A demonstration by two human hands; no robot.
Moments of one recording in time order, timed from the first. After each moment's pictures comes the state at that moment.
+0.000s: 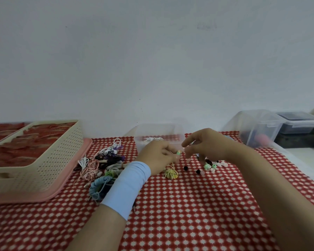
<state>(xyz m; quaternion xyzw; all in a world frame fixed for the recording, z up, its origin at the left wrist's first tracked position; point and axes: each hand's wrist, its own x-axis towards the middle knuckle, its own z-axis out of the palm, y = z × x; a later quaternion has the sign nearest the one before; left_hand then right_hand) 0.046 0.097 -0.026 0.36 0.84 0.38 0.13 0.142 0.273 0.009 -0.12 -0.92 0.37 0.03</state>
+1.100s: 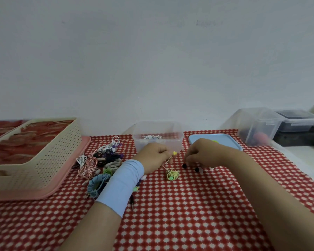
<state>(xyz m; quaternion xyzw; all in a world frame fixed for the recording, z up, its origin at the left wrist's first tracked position) 0.039 0.093 -0.032 0.38 0.83 0.37 0.16 0.129 0.283 -0.023 -0.12 -0.96 0.24 -0.06</state>
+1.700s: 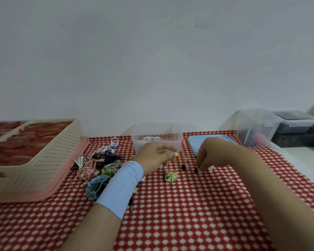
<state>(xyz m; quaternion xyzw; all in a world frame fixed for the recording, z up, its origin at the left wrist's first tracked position) 0.043 0.094 -0.035 0.35 0.76 0.51 0.20 0.138 0.302 -0.014 -0.14 -0.97 0.15 -0.09</state>
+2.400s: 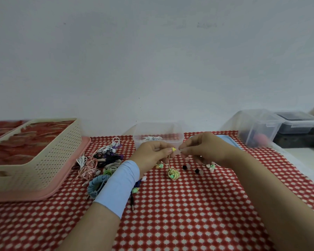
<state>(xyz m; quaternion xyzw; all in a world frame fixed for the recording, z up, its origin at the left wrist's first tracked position) 0.035 0.088 -0.039 0.33 0.73 0.56 0.22 0.140 0.276 -0.010 -0.10 -0.85 0.51 0.02</state>
